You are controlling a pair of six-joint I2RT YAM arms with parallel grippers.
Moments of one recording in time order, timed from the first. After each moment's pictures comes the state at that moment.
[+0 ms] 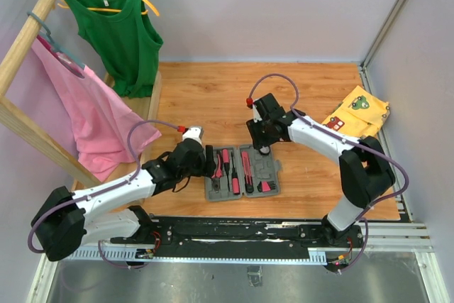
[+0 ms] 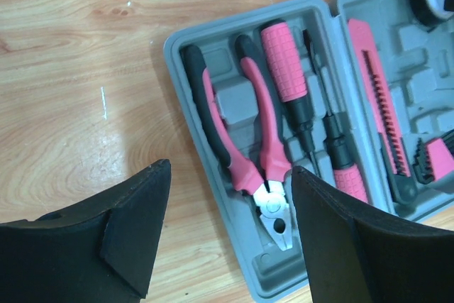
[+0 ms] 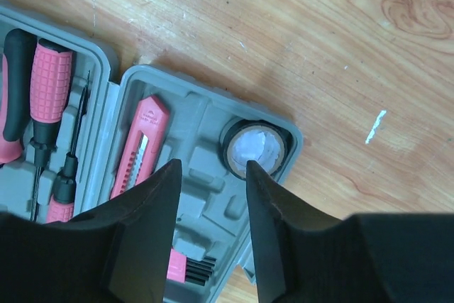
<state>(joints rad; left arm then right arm) -0.81 1.08 0.52 -0.17 -0.29 -0.59 0.62 1.66 1.15 -0.54 -0.02 0.14</state>
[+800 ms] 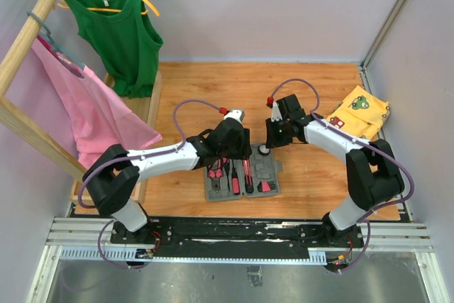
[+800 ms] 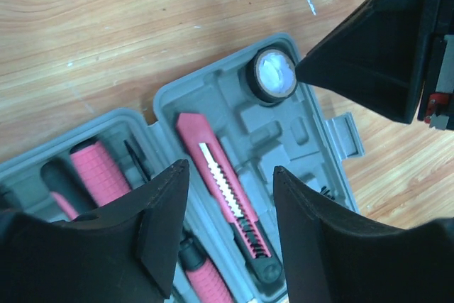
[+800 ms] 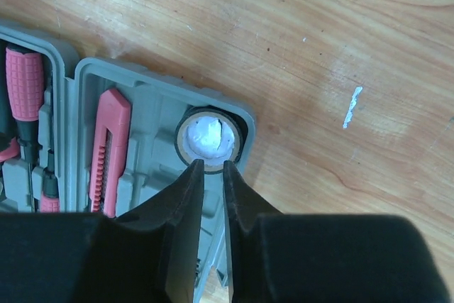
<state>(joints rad) -0.91 1.56 0.95 -0.08 -0.20 -0.63 0.44 1.59 1.00 -0.42 -0.21 0.17</state>
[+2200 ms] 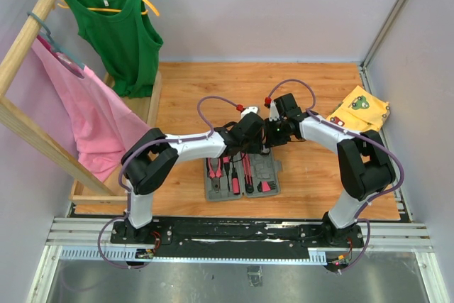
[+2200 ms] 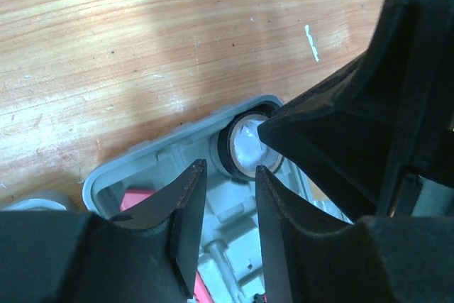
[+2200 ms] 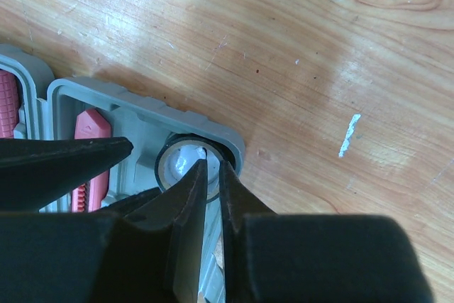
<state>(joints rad) -0.92 1.90 1.24 -0.11 -0.20 -0.73 0.42 1.70 1.04 -0.41 -0.23 0.15</state>
